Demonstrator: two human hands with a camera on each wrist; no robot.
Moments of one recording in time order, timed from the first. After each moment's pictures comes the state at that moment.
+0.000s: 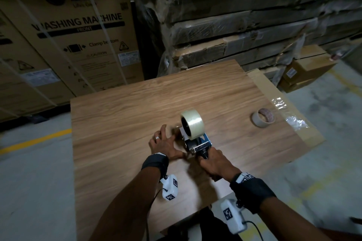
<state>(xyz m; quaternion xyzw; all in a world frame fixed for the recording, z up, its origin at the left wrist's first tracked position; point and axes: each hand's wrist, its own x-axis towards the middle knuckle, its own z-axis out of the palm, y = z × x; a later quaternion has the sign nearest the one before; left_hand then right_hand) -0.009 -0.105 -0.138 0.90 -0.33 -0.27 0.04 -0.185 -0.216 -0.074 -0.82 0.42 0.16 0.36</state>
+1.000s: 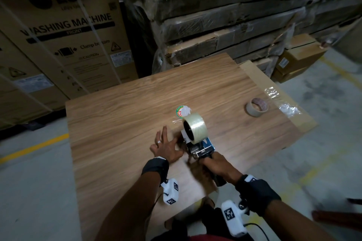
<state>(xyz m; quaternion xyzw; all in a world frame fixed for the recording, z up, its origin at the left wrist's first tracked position) -0.044 -0.094 -0.142 0.90 -0.32 -0.29 0.10 -0.224 -0.197 -0.077 -0.72 0.45 0.11 0.52</state>
